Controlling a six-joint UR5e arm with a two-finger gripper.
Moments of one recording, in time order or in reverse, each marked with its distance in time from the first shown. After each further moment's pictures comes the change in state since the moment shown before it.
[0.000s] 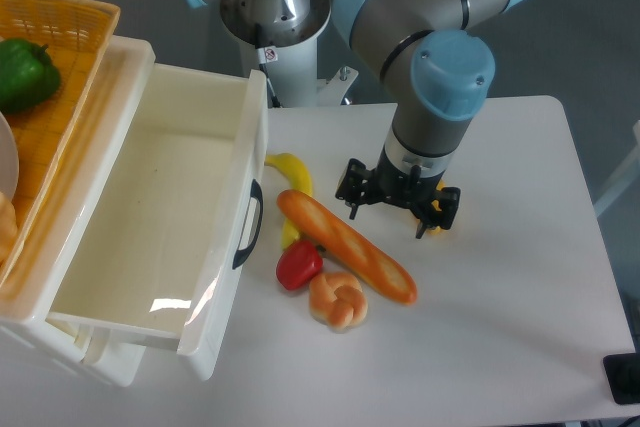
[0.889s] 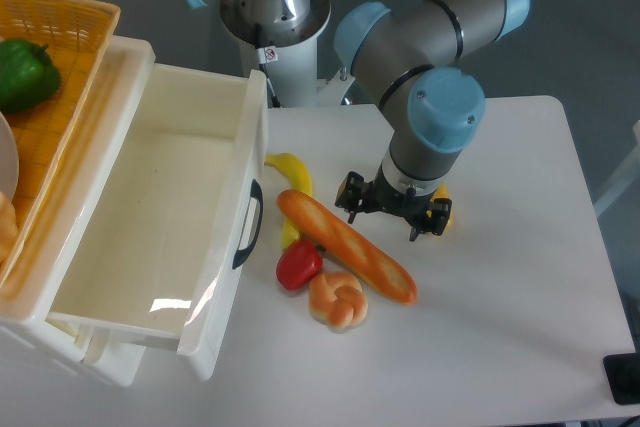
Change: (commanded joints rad) arm -0.038 -0.055 -0.118 0.098 0.022 -0.236
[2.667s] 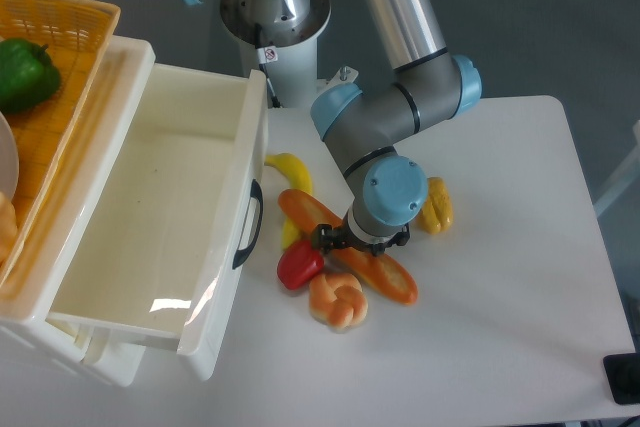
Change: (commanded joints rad) arm -0.046 -0.118 -0.117 0.107 0.078 -0.189
